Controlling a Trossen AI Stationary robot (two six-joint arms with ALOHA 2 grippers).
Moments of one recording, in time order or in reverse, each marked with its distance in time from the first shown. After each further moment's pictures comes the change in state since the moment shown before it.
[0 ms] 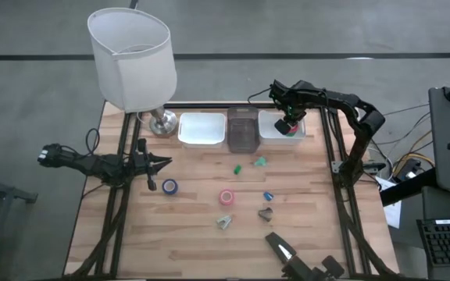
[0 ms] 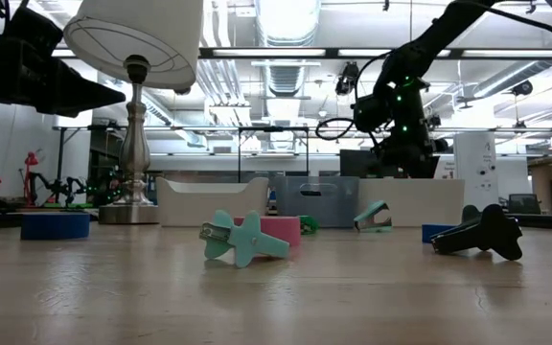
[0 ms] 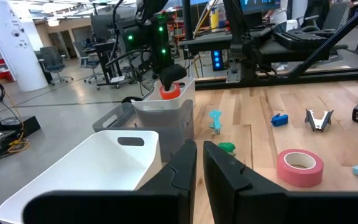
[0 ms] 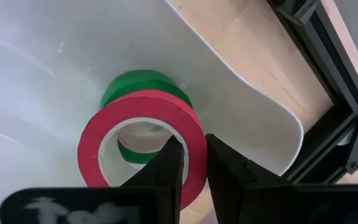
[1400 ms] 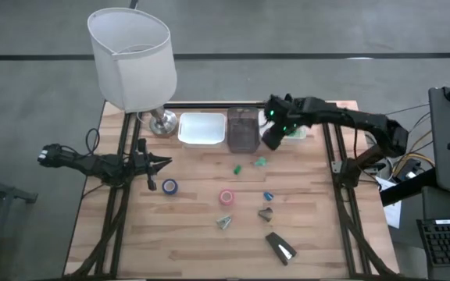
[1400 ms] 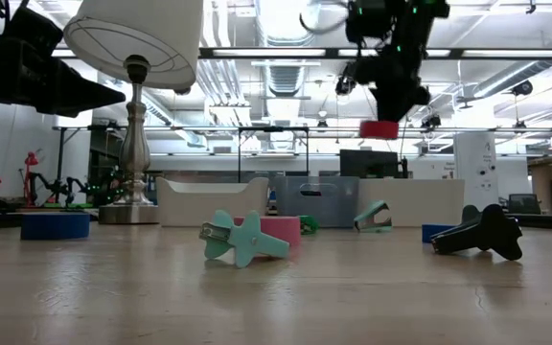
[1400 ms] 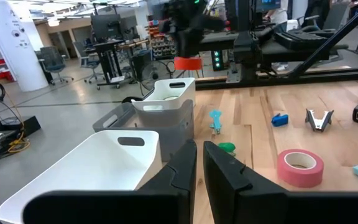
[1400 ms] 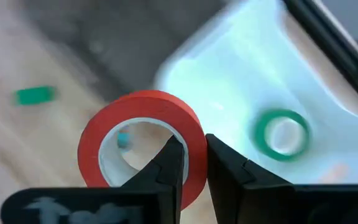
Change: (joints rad) left arm 0.000 0.000 0.000 0.000 0.000 0.000; right arm 0.344 -0.307 0.005 0.055 -0.132 0.238
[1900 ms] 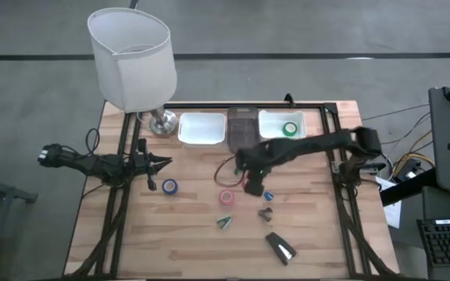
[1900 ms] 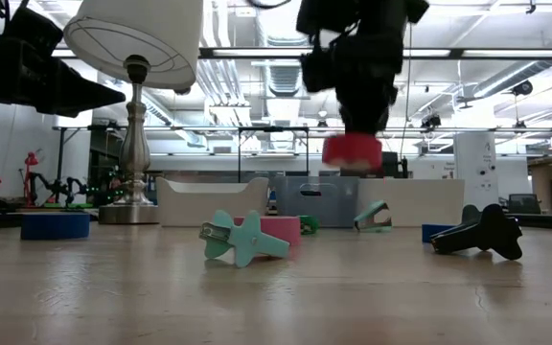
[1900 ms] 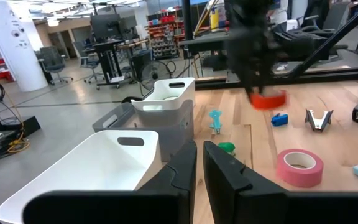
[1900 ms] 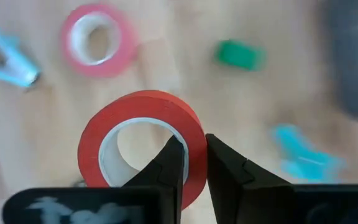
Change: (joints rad) left arm 0.000 0.000 0.000 0.000 0.000 0.000; right arm 0.432 0.242 0.052 0.170 -0.139 -0.017
